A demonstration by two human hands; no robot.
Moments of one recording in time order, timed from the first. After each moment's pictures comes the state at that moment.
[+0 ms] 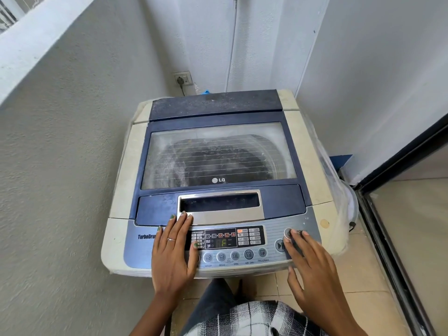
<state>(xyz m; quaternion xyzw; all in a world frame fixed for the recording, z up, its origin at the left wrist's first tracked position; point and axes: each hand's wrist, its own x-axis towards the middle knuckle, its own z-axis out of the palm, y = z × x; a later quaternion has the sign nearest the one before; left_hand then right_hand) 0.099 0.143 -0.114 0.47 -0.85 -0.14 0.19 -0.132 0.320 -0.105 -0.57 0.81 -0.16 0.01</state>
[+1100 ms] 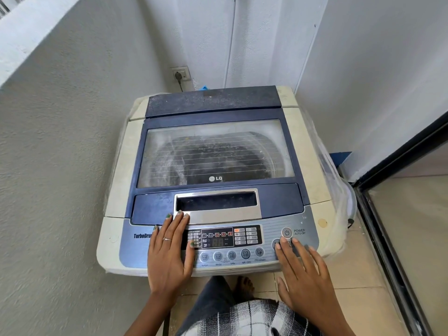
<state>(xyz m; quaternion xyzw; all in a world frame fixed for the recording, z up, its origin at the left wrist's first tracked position) 0.098 0.144 -0.115 0.47 -0.85 -0.14 0.19 -0.126 0.325 -0.119 -0.63 0.76 -0.05 -0.14</state>
